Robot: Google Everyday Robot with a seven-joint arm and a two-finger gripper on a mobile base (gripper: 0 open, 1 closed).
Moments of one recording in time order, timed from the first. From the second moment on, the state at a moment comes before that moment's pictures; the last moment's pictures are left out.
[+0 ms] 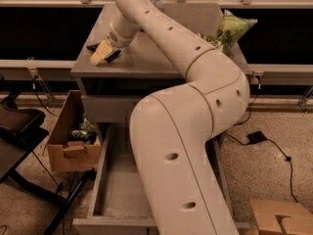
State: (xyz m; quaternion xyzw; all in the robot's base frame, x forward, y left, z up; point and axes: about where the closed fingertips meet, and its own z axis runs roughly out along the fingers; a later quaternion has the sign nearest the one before) arm 0.838 0.154 0.814 -0.44 0.84 0.13 0.29
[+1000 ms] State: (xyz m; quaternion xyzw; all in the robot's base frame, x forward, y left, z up) arm 0.838 0.154 0.837 -0.44 0.84 0.13 0.29
